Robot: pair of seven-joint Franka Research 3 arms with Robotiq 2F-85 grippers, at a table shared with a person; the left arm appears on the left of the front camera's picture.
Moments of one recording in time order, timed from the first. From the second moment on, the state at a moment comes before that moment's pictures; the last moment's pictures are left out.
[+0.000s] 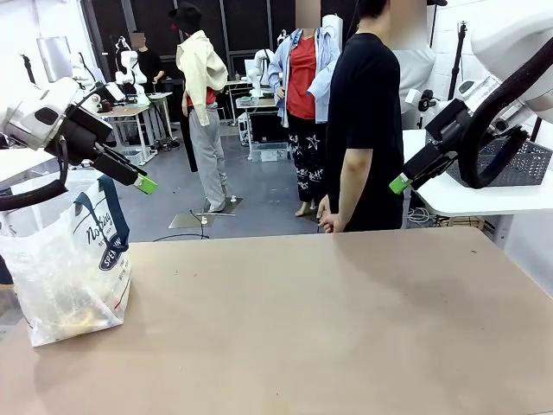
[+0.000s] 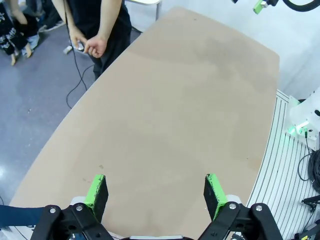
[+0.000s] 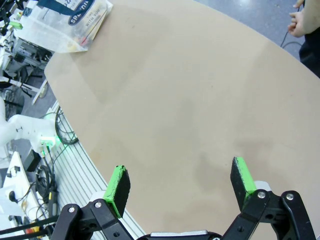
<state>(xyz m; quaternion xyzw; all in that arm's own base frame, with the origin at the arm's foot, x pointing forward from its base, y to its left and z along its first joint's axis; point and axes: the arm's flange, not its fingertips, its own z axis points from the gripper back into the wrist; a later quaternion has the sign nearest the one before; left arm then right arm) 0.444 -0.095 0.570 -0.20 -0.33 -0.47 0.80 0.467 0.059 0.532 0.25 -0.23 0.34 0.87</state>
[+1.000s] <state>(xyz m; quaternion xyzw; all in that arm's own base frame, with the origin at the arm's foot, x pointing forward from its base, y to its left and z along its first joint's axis) 0.444 -0.095 0.570 -0.20 -0.33 -0.47 0.80 0.467 0.060 0.532 0.25 -0.23 0.34 0.87</state>
